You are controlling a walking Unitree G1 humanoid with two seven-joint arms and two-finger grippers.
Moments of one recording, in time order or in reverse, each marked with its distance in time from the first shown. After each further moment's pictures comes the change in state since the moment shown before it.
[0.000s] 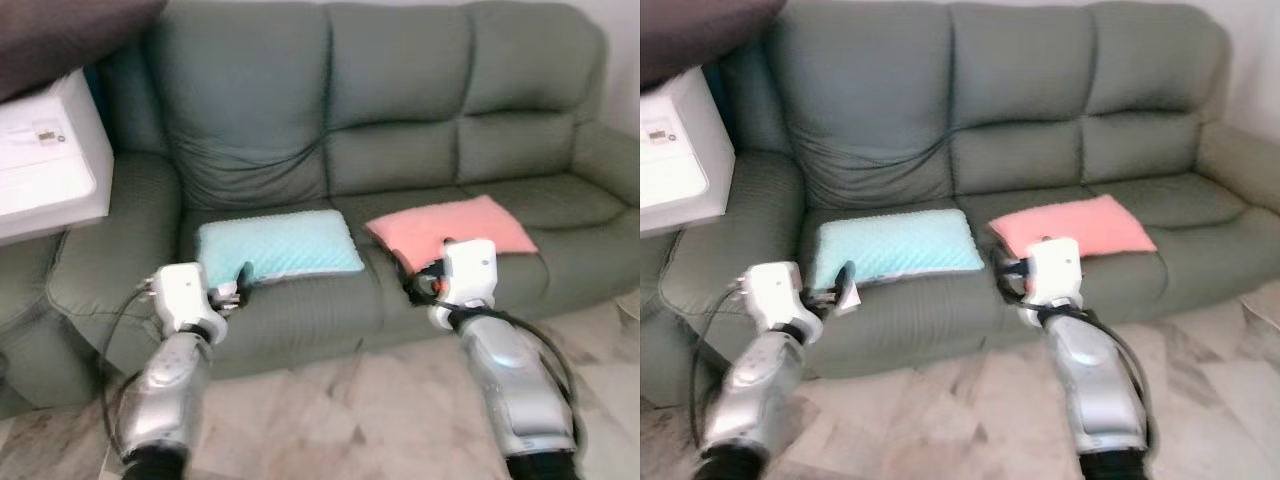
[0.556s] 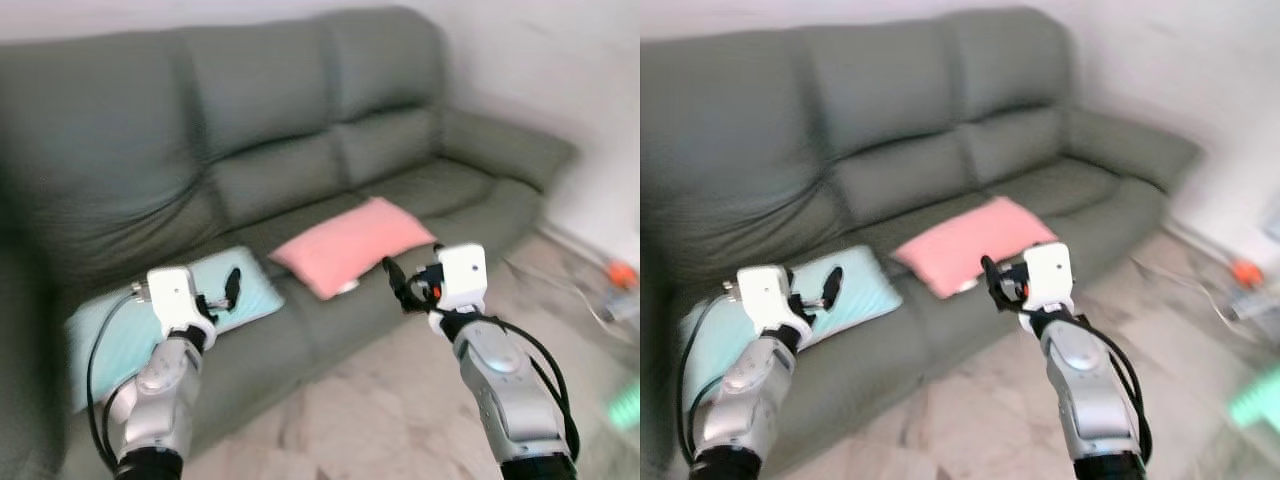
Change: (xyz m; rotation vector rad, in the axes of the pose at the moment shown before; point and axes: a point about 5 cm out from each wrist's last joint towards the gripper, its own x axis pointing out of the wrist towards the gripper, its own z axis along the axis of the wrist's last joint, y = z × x) left arm 0.001 -0.005 0.000 -0.008 -0.006 -0.012; right arm -0.004 -0.003 -0.006 -0.001 0.024 -0.008
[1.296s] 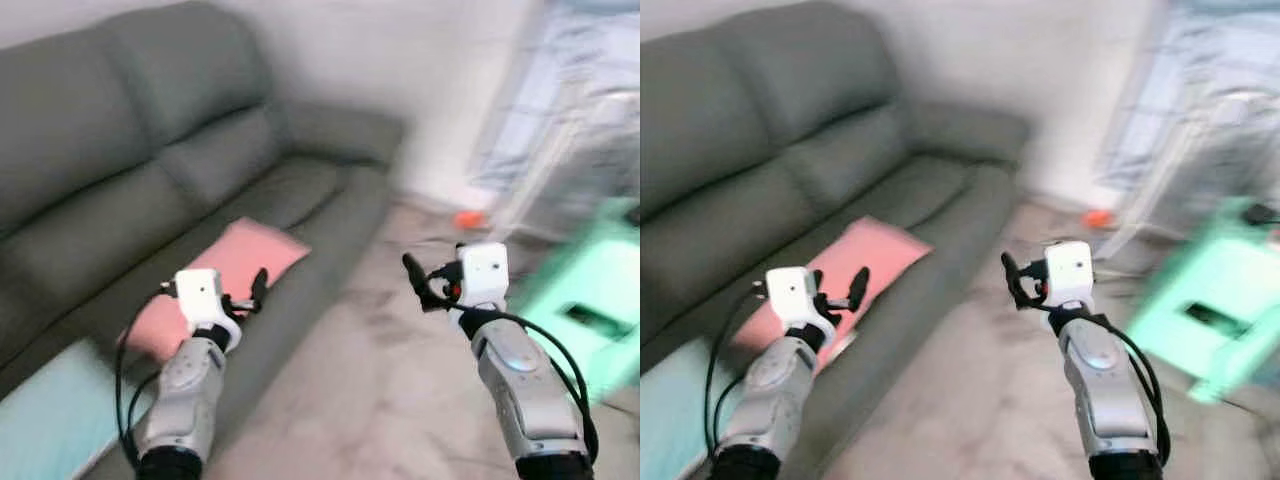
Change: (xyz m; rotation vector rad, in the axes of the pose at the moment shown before) left arm 0.002 -0.019 -0.002 -0.015 0.007 -0.069; right arm -0.003 -0.015 0.000 -0.013 0.004 -0.054
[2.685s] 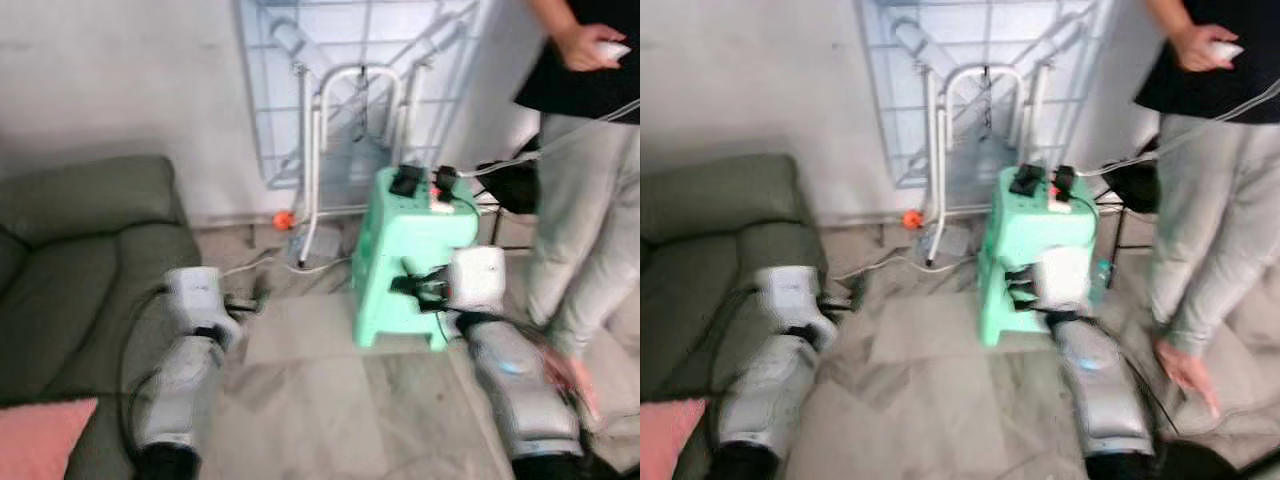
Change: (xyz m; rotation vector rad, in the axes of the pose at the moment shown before) left arm 0.003 -0.004 -0.003 0.014 0.027 -0.024; right arm 0.000 0.000 -0.007 0.011 0.013 -0.017
